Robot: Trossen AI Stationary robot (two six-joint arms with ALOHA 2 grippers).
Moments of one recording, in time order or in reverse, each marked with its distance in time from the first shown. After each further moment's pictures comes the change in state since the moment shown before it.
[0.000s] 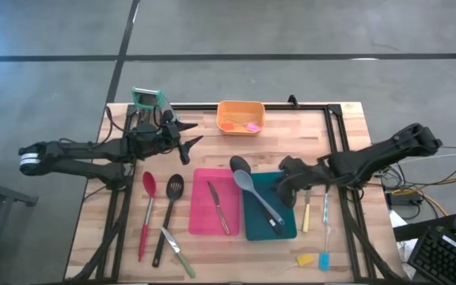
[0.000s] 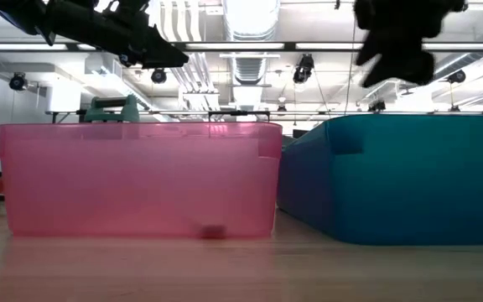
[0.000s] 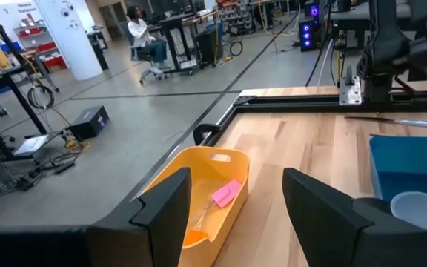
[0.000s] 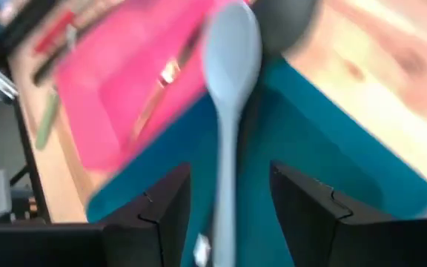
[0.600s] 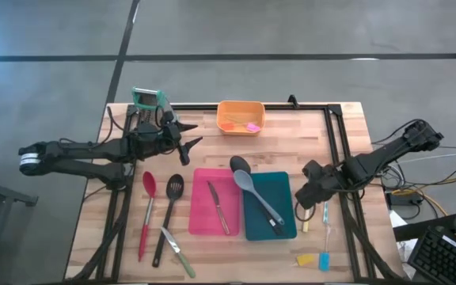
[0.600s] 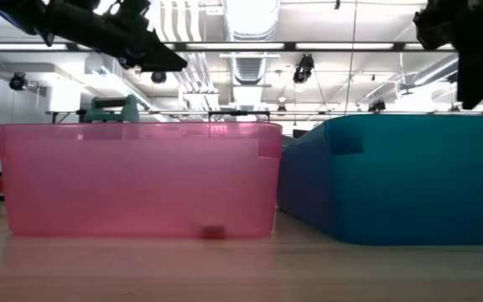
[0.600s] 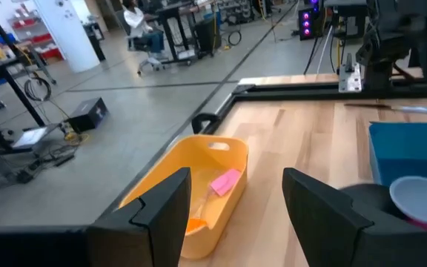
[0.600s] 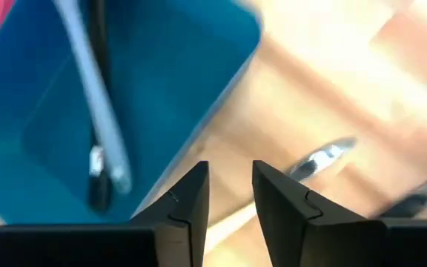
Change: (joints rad) left arm 0.000 0.000 0.000 -0.039 0.000 -0.001; right arm 0.168 -0.087 -0.004 -0.511 0.045 0.394
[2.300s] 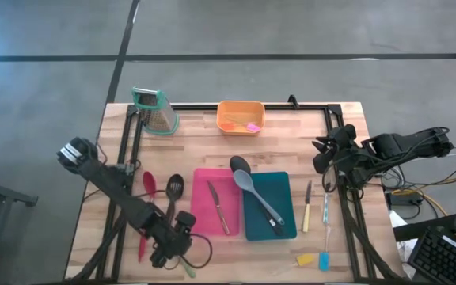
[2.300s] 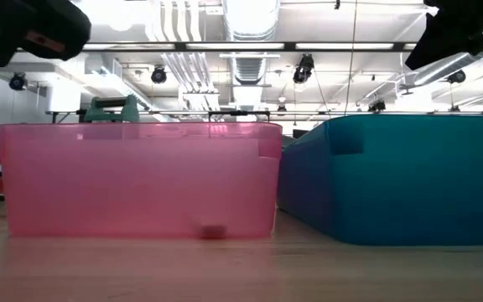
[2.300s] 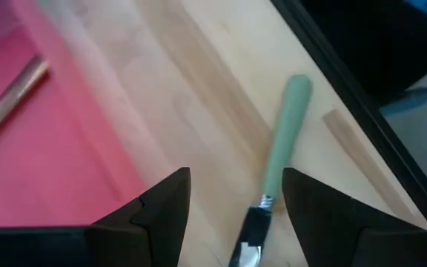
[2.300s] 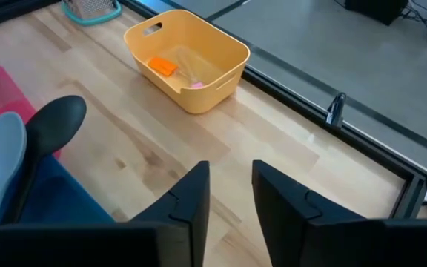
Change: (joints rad) left arm -0.928 0.641 0.466 -0.702 0.254 -0.326; right arm -0.179 -0.377 0.003 -0.064 0.554 -0.521
